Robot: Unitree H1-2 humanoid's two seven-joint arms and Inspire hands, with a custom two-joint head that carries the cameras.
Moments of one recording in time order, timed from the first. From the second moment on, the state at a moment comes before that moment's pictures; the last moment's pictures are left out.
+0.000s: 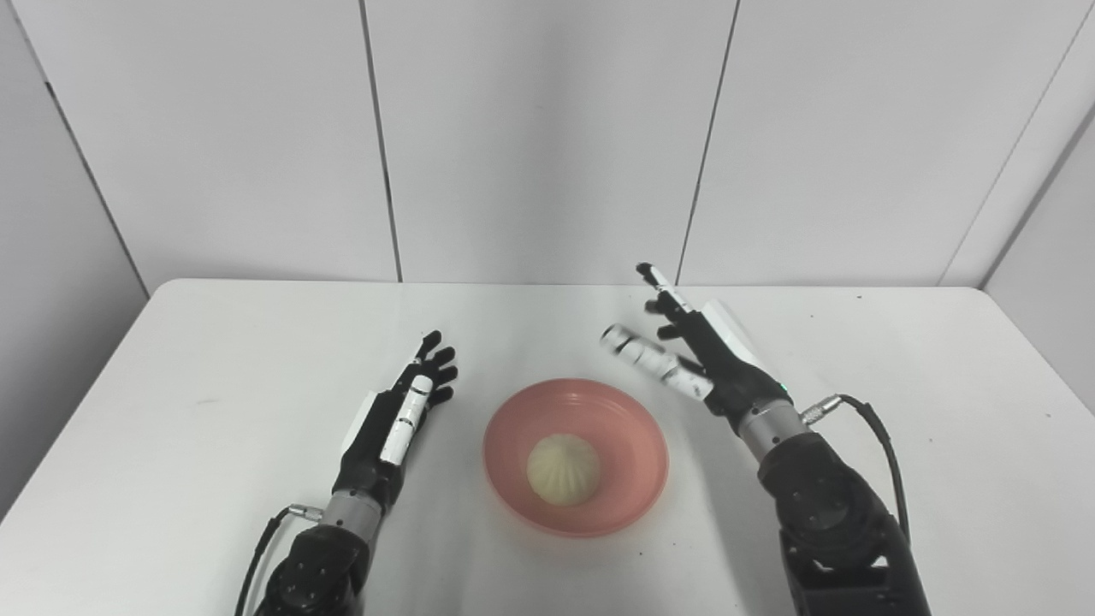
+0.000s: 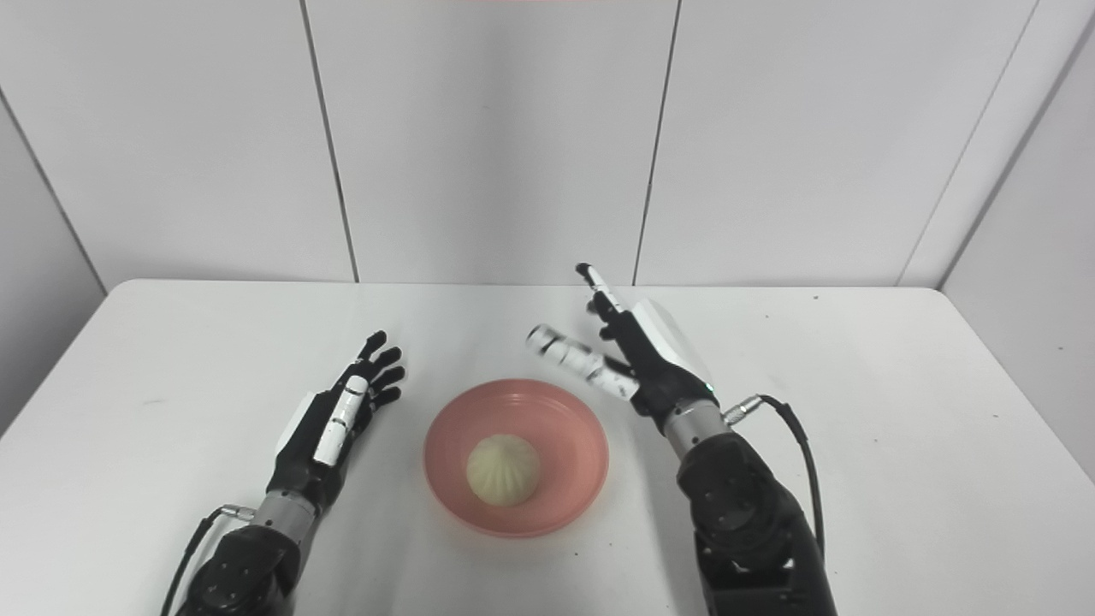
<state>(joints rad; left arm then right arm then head) -0.33 0.03 -0.08 0.35 0.00 -0.09 -0.11 -0.42 -0.09 -0.07 -0.17 -0.42 0.34 0.31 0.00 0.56</state>
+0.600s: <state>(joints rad) -0.31 0.03 -0.07 0.32 0.00 -0.08 -0.12 -0.38 -0.02 -0.19 0.04 -0.04 0.06 0.04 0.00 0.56</state>
